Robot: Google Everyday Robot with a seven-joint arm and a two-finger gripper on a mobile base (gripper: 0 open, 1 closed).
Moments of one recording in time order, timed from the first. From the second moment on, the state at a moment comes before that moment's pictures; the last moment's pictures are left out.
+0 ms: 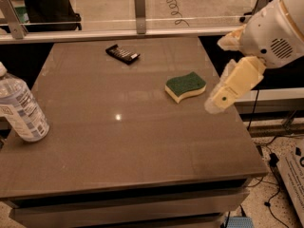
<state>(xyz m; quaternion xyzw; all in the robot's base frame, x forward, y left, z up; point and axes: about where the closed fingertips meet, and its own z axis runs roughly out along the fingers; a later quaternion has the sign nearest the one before) 0.458 -0.124 0.975 -0.56 0.76 0.15 0.28</state>
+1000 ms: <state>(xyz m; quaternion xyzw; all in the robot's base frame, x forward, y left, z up) 0.436 -0.050 0.996 -0.54 0.73 0.25 0.35</state>
